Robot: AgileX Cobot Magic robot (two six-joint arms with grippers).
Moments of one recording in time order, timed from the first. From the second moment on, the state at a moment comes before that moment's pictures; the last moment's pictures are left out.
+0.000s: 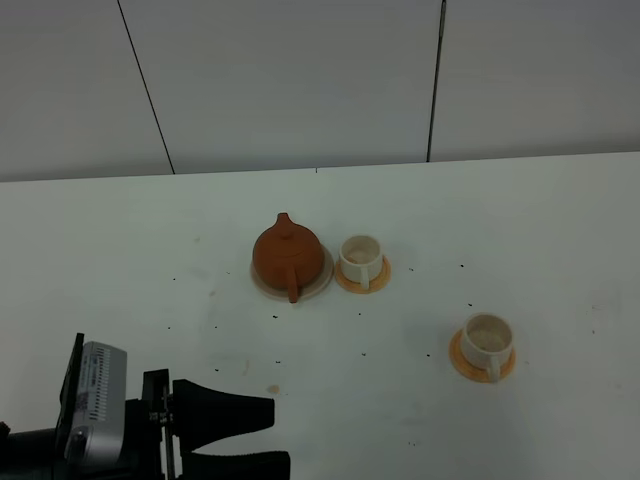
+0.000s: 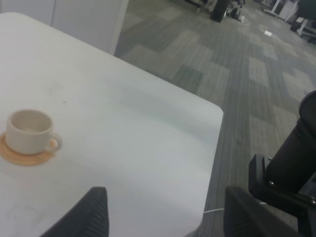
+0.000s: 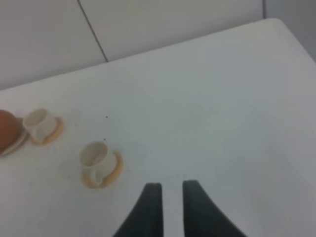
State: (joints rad) left arm -0.20 1.29 -0.31 -1.72 1.00 2.10; right arm 0.28 -0.01 -0.53 -0.18 0.97 0.36
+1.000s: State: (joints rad) left arm -0.20 1.29 -0.31 -1.72 0.99 2.11; right arm 0.28 -0.01 -0.49 0.00 1.07 0.13
